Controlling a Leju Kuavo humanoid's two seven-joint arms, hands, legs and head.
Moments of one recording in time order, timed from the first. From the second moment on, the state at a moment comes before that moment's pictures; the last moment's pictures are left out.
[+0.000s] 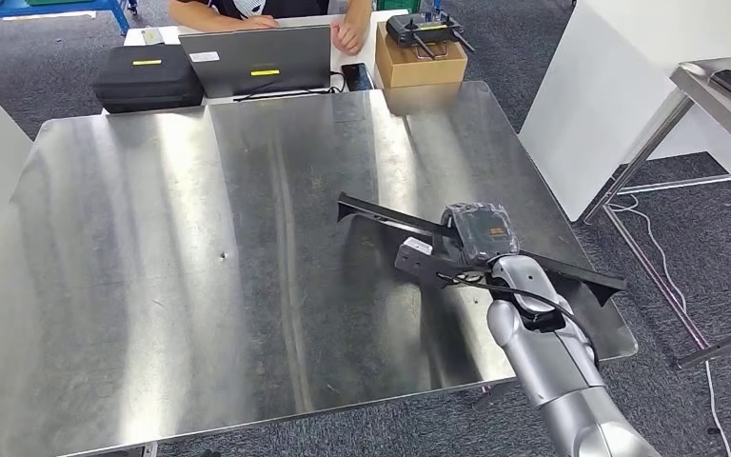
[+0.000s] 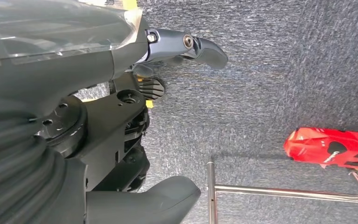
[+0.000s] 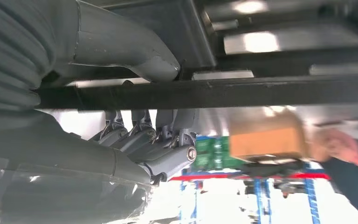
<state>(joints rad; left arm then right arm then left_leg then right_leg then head) -0.09 -0.05 0.20 -0.28 0.25 -0.33 -0.27 -0.56 -0.02 0.37 -1.12 1.19 0.06 0.02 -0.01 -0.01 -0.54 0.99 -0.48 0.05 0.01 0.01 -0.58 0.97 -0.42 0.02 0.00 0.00</state>
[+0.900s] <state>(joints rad) -0.09 -0.05 0.21 -0.28 0.25 -0.34 -0.24 -0.54 -0.02 0.44 -1.19 1.10 0.08 0.02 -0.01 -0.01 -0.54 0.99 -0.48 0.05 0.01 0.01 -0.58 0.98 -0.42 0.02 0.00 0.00</state>
